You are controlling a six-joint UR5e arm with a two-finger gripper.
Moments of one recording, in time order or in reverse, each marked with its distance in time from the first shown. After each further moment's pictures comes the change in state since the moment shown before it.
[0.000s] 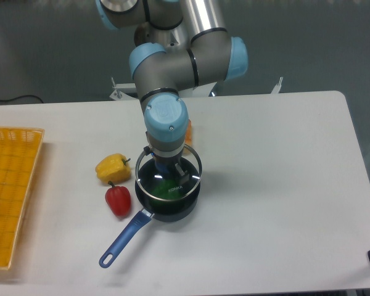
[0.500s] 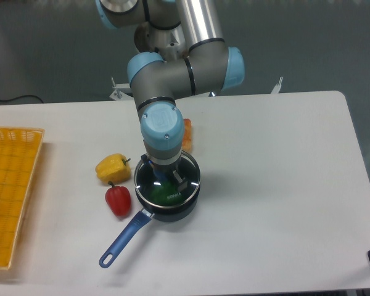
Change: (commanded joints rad) arm -0.003 -0.029 0.017 0.008 0.005 -0.006
